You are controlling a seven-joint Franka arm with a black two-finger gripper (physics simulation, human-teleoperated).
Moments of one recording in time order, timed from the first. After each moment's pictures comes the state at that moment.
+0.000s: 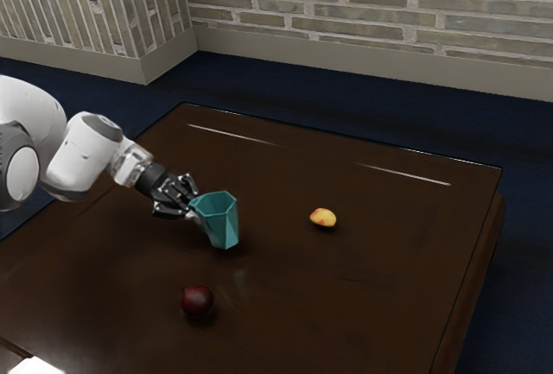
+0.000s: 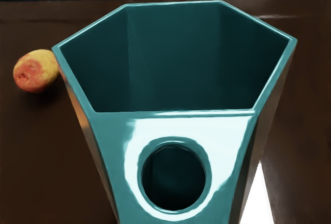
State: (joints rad) arm 0.11 0.57 0.29 -1.76 -1.09 1.74 2.43
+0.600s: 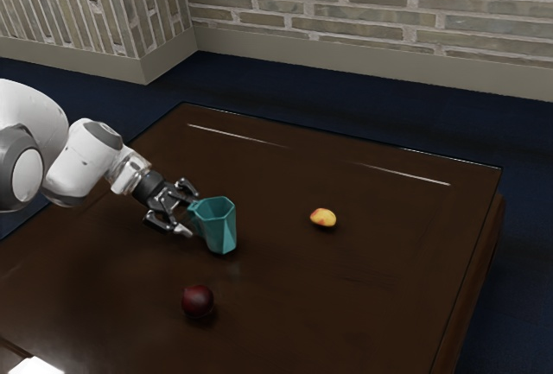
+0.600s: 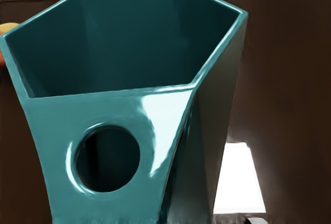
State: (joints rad) arm 0.12 0.60 0.29 -1.76 -1.05 1.74 2.49
